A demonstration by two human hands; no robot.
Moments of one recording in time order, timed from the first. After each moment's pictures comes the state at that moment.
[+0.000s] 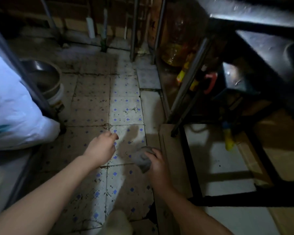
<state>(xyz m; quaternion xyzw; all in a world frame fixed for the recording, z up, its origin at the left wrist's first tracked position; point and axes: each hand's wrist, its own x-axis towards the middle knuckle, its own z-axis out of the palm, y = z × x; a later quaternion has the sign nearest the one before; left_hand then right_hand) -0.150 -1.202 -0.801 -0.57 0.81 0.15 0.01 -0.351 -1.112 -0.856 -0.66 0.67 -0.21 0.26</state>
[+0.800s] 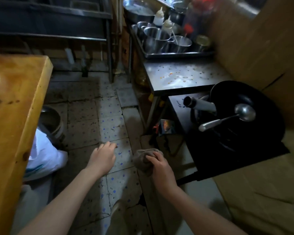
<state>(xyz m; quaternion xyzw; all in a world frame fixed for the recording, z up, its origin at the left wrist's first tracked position) -0.164 -1.164 -0.466 -0.54 0.82 0.19 0.01 -0.359 -1.049 -0.466 -0.61 0.75 -0.15 0.21</state>
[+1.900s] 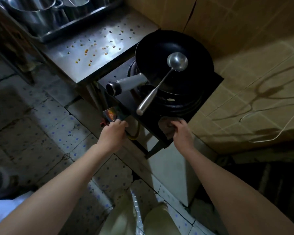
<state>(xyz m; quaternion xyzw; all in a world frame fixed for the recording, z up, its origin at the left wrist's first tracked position) -0.376 -1.194 -0.437 -0.26 0.95 0.18 0.04 -0.538 -0.998 -0.454 -0.24 0.94 -0.20 0.13</state>
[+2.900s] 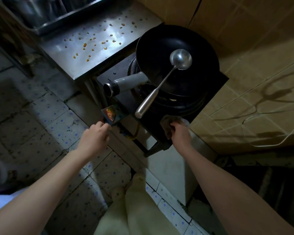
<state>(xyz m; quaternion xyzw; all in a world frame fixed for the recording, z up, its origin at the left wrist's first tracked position) -0.345 -1.224 -0.441 -0.29 0.94 0.17 0.07 -0.558 -1.010 -0.469 -0.25 0.94 -0.16 0.17</state>
